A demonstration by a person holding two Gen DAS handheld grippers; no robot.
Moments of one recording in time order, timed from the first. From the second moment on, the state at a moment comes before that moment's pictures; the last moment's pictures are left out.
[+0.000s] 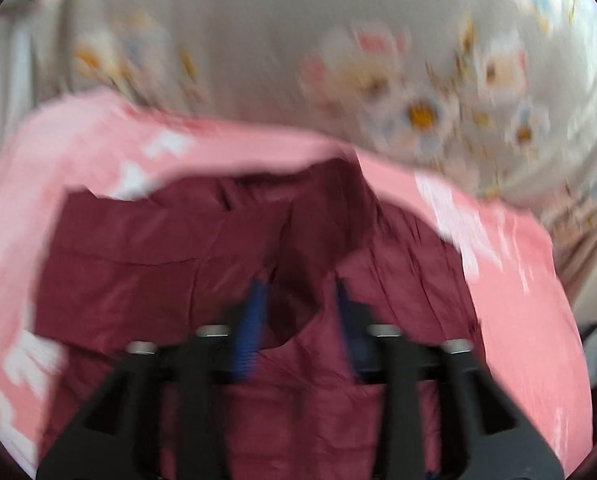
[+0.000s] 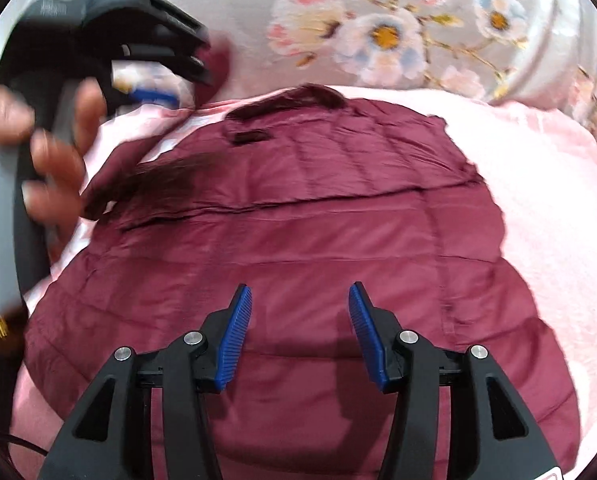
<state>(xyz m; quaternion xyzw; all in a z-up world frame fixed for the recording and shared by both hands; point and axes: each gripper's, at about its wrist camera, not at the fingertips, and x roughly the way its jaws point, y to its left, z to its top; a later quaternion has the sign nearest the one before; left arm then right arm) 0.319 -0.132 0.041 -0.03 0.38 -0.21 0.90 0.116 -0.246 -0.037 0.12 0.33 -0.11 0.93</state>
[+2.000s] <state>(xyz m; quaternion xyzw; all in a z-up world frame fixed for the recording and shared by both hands) 0.438 0.040 -0.067 -0.26 0.51 -0.07 0.82 0.257 -0.374 -0.023 0.11 0.31 -0.21 0.92</state>
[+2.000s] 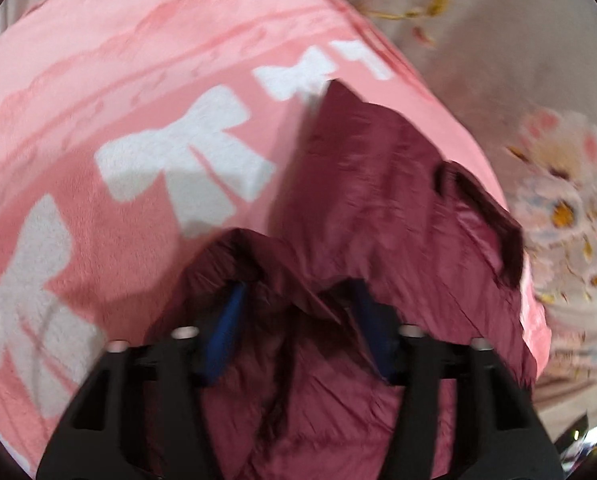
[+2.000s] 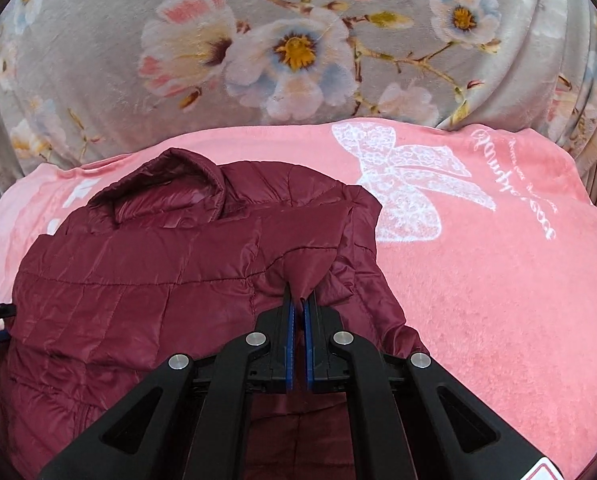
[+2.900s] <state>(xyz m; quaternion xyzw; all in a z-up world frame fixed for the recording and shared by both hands) 0.382 -0.008 -0.074 -0.02 0.42 0.00 0.91 0.262 -0.373 -0.070 0.10 0.40 -0.21 0.89</state>
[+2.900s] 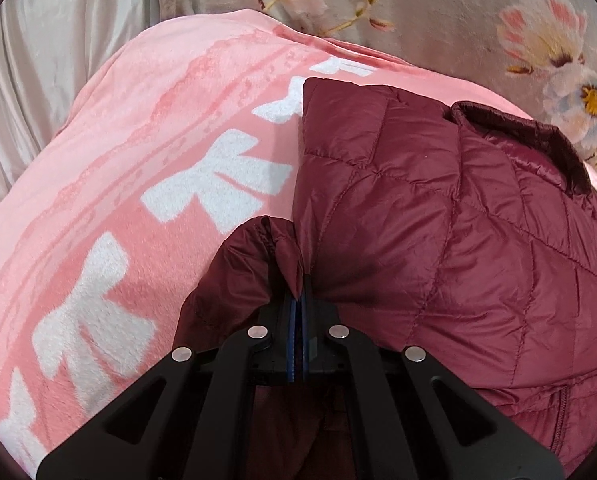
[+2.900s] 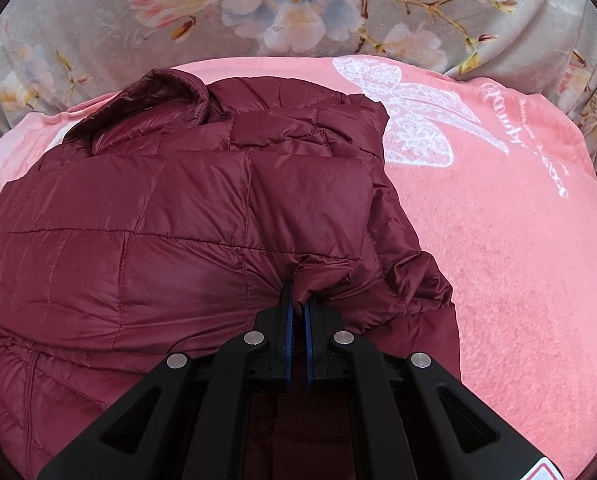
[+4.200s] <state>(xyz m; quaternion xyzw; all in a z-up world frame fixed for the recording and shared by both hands) 0.367 -0.106 -0.071 0.07 0.40 -0.04 0.91 0.299 -0.253 -0.065 0.05 0.40 -0.10 0.91</state>
